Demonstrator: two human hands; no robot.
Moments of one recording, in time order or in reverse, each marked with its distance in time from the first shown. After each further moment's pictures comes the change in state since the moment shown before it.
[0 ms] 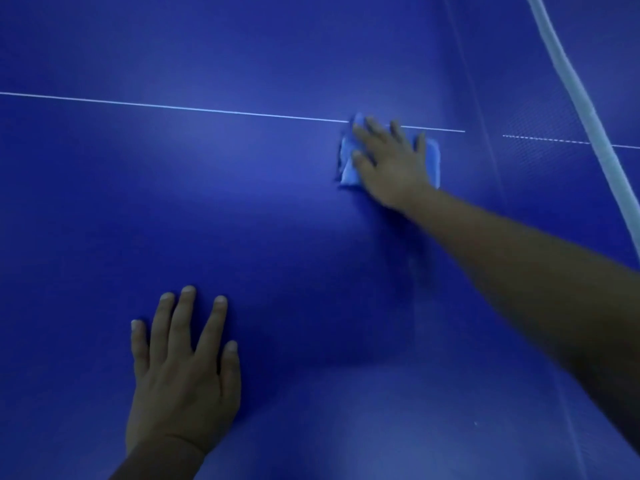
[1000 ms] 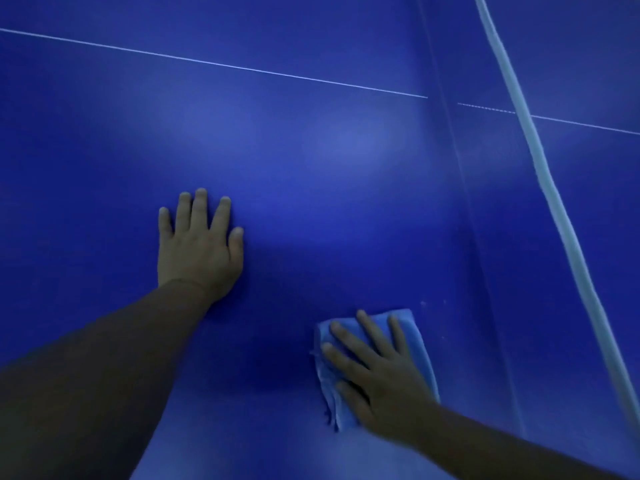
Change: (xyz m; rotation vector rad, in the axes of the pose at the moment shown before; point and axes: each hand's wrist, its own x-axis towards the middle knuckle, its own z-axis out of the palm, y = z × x) left_hand -0.010 0.002 0.001 0.090 -0.004 0.011; right_hand -0.442 -0.043 0.032 0.012 -0.062 -0.456
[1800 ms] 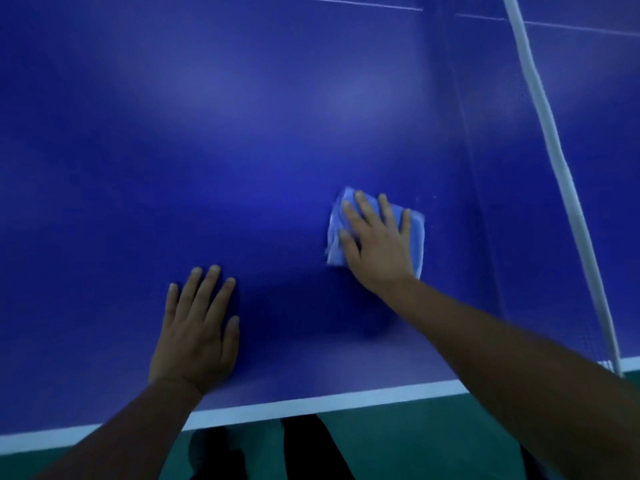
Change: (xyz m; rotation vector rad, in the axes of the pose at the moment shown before) left_hand -0.266 -0.031 -0.001 -0.091 -0.095 0.210; right_hand 0.016 -0.021 -0.010 0.049 0.052 0.466
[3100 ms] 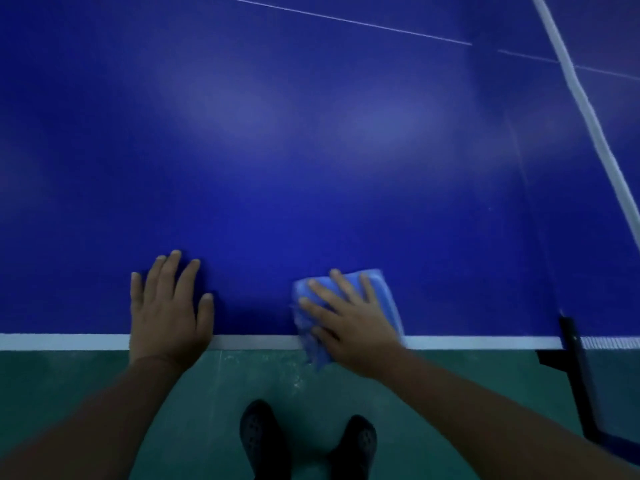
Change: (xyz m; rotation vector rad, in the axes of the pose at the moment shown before) left_hand -0.113 -0.142 -0.036 -0.001 0.094 -0.294; right_hand -0.162 -0.175 0.044 -0.076 -0.113 -0.506
